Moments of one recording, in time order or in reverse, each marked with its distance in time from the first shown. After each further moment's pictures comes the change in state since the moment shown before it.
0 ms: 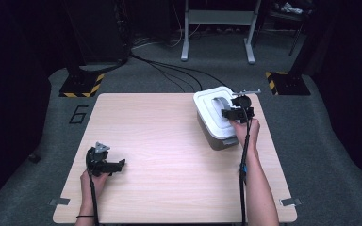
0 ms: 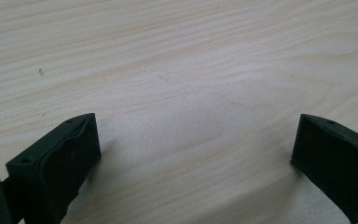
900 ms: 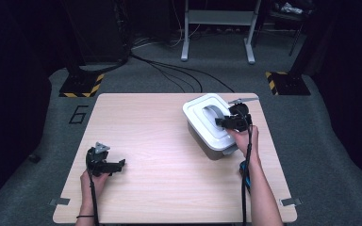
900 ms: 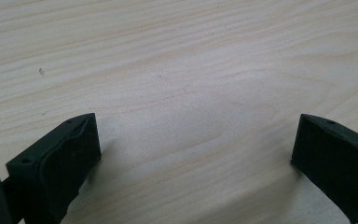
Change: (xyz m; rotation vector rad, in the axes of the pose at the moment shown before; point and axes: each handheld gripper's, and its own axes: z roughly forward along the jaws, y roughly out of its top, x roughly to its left) left arm 0.000 0.000 0.000 -0.002 0.002 -0.004; right arm 0.020 -0.019 -0.016 0.024 0.169 -0.069
